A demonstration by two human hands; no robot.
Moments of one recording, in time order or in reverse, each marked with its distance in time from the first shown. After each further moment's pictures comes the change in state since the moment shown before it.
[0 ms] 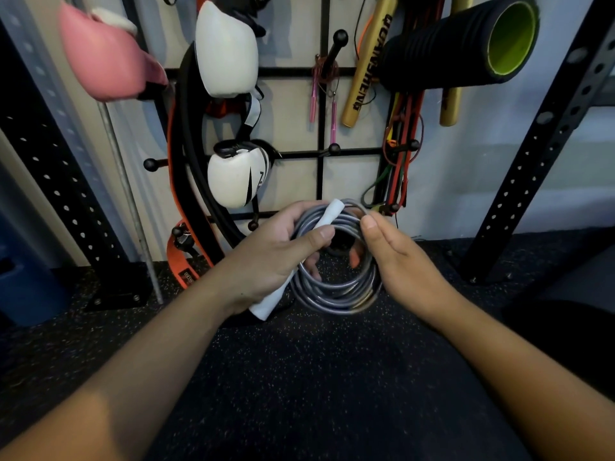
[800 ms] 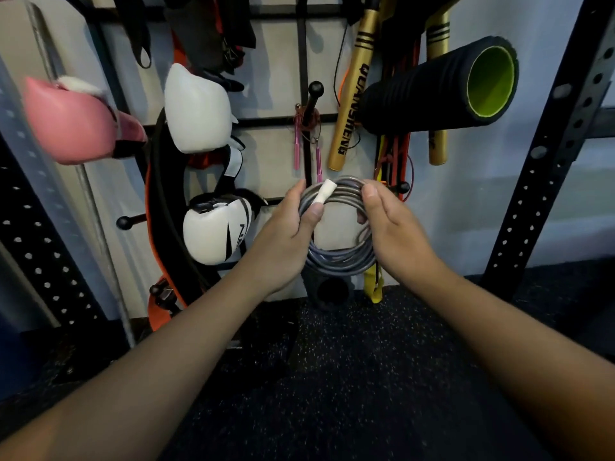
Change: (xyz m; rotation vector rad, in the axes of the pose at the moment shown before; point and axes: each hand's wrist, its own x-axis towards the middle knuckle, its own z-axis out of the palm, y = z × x) left_hand 0.141 0.006 0.005 0.557 0.268 0.226; right_hand 0.124 0.025 -0.053 0.037 0.260 -0.150
